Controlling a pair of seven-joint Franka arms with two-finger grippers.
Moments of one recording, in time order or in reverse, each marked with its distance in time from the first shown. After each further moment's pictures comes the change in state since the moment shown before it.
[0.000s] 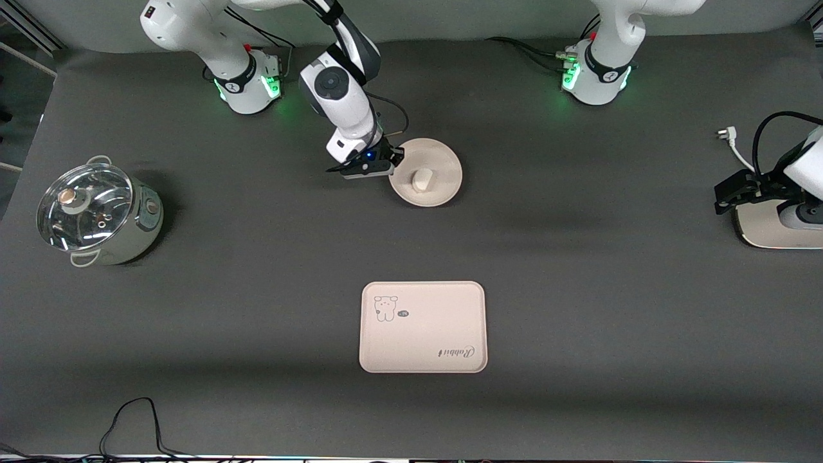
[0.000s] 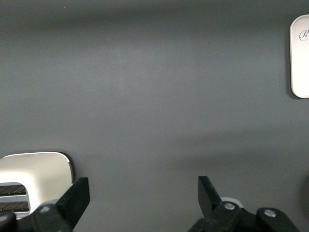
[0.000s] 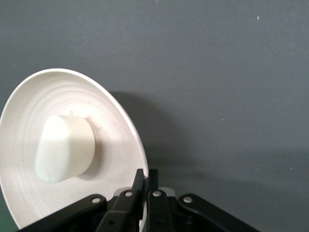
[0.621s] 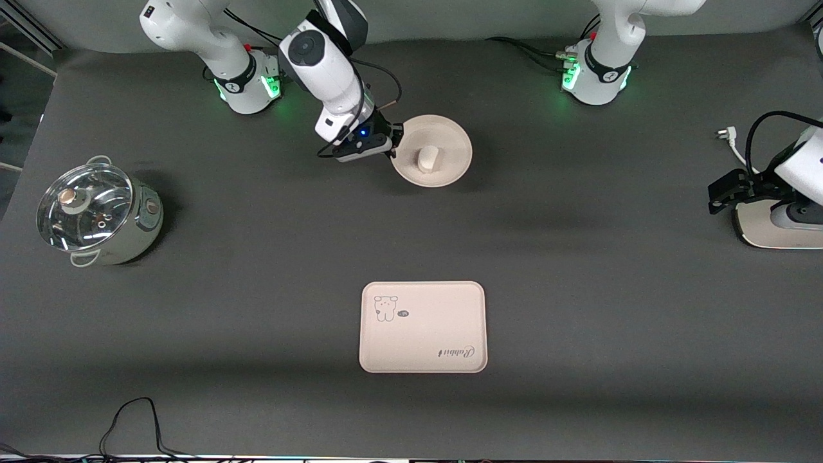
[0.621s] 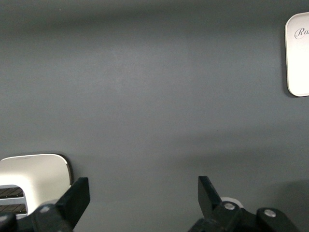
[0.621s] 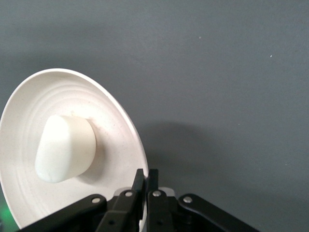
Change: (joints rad) left arm -0.012 0.000 -0.001 0.000 0.000 0.000 -0.001; right arm -0.026 -0.203 0.000 0.007 0.000 -0.129 -0.090
